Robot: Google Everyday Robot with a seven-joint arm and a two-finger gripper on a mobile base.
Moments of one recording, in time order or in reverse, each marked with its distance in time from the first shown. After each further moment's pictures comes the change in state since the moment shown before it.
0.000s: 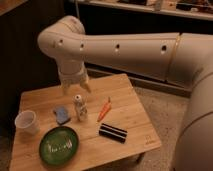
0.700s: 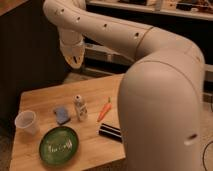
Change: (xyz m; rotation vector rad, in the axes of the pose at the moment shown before) arm -0.144 -0.005 0.023 -0.056 -0.032 -0.044
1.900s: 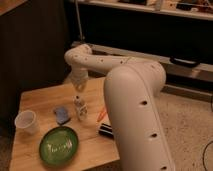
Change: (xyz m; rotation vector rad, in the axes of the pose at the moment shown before) arm 0.025 -0.002 0.212 -0.070 0.107 -0.070
